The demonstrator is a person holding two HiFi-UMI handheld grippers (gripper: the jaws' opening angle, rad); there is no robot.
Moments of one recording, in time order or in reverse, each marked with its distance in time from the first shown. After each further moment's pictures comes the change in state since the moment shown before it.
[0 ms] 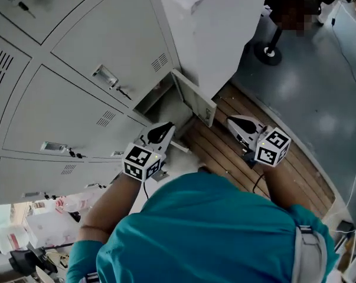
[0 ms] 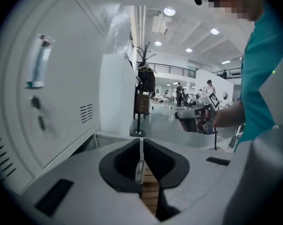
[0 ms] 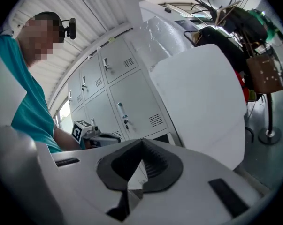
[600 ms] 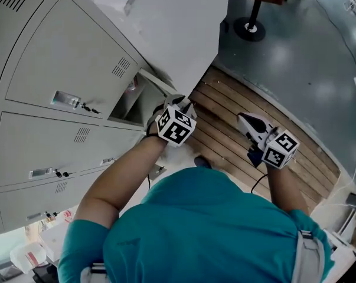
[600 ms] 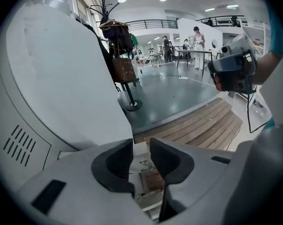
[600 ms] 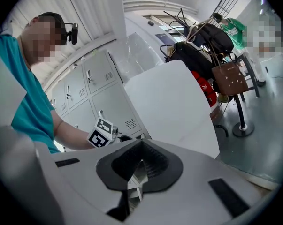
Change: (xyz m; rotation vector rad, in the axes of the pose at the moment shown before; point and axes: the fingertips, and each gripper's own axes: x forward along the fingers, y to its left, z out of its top) left arm 0.207 -0.040 -0.037 0.393 0.474 -0.016; right arm -0.107 -0.077 -0.019 0.106 -0.099 -0.218
